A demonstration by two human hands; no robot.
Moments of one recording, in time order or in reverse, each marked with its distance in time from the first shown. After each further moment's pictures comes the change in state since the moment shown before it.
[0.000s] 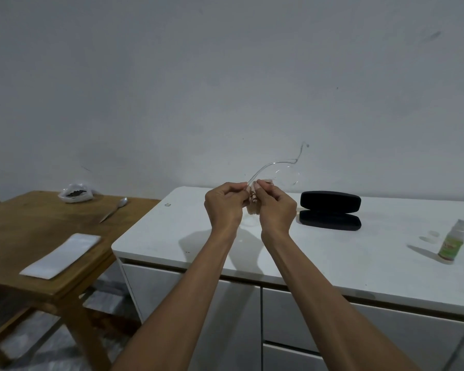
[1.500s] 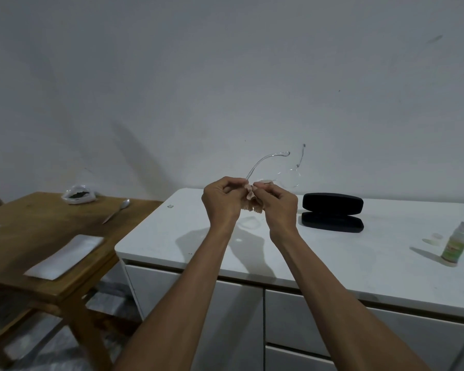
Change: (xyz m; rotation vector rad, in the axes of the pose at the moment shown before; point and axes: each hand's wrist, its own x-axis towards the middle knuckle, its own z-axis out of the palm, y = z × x) left_hand 0.013 0.005 -0.007 0.108 0.008 0.127; right_hand 0.000 -0.016 -0.007 -0.102 -0.238 -0.062
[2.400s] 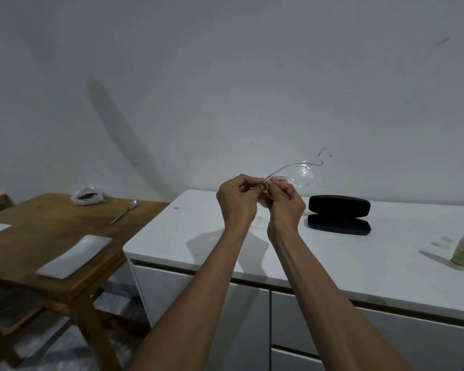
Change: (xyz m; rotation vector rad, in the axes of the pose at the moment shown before) left_hand -0.006 0.007 0.012 0.008 -0.056 0.063; right_hand 0.002 0.000 0.017 0.361 0.206 0.046
